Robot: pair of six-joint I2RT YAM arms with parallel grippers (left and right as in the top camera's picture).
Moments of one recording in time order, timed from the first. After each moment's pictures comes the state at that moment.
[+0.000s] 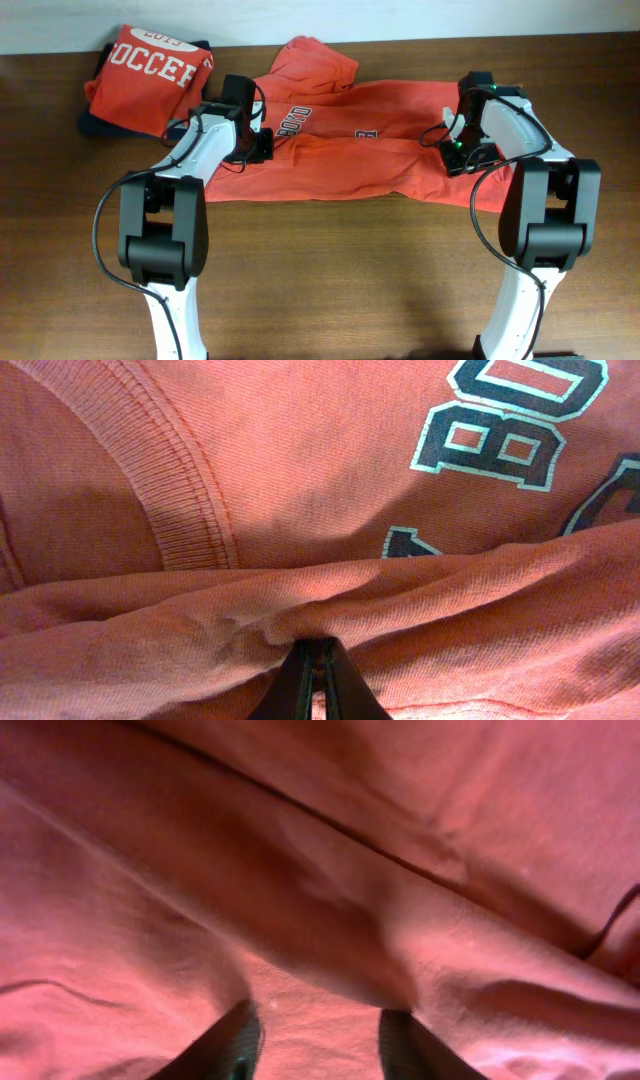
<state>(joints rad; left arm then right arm) -0.19 2.20 1.63 -0.72 0.11 -0.16 -0.05 2.19 1.65 -1.06 0.06 -0.24</state>
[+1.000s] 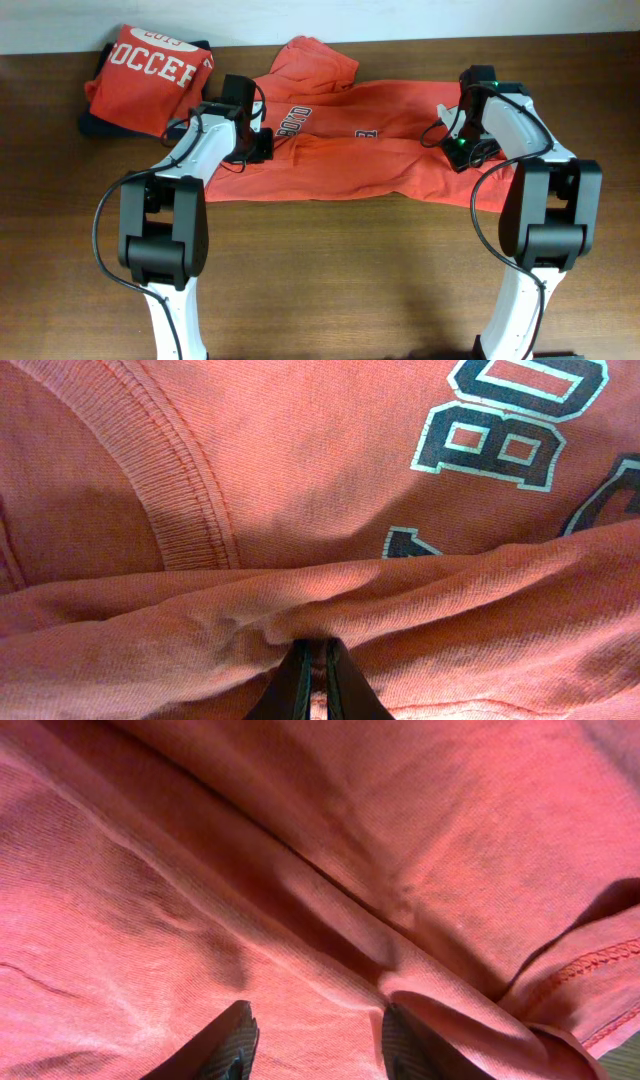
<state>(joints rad) -0.19 2.20 1.63 -0.72 0.11 -0.16 -0.05 2.19 1.68 -1.03 0.11 -0.43</state>
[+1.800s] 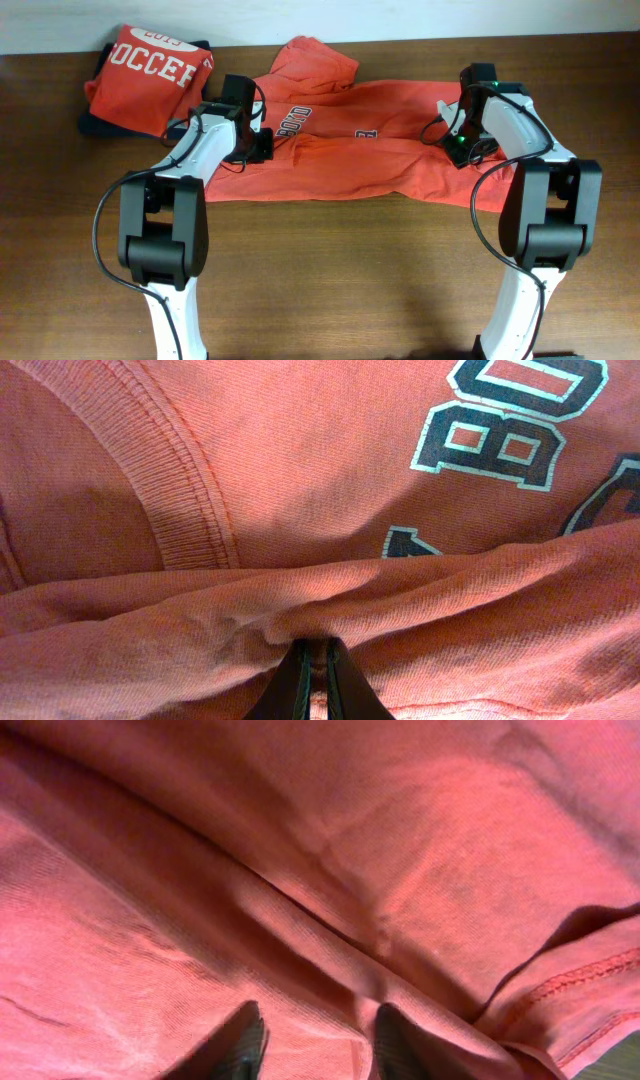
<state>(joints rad) -0.19 2.20 1.63 -0.72 0.11 -0.16 -0.05 2.19 1.68 -0.99 0.12 -0.43</state>
